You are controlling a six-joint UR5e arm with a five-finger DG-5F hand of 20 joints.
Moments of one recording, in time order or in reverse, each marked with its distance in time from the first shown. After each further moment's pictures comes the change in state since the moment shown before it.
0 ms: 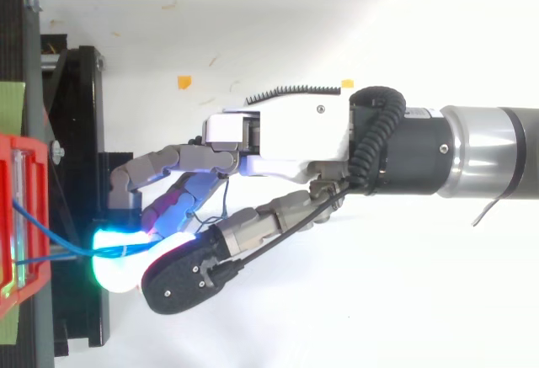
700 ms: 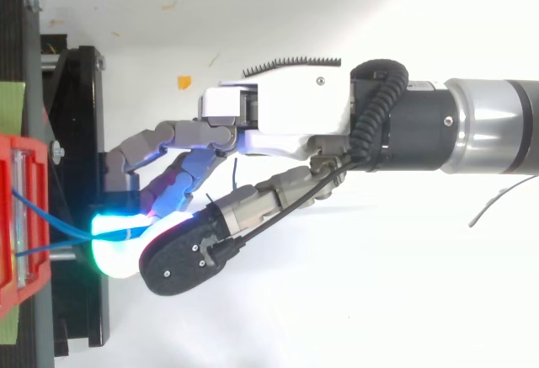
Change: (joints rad) arm -0.031 0.000 0.033 -0.030 -0.047 -0.006
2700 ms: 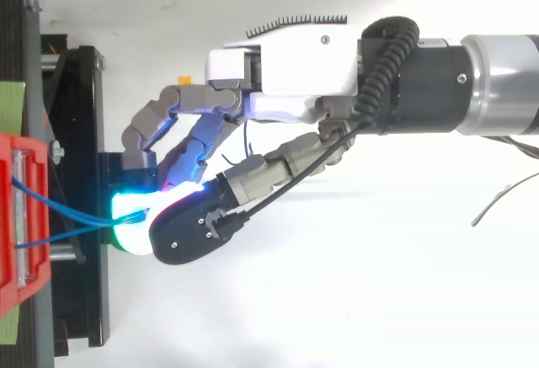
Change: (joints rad) arm -0.044 0.000 0.067 -0.149 -0.060 -0.029
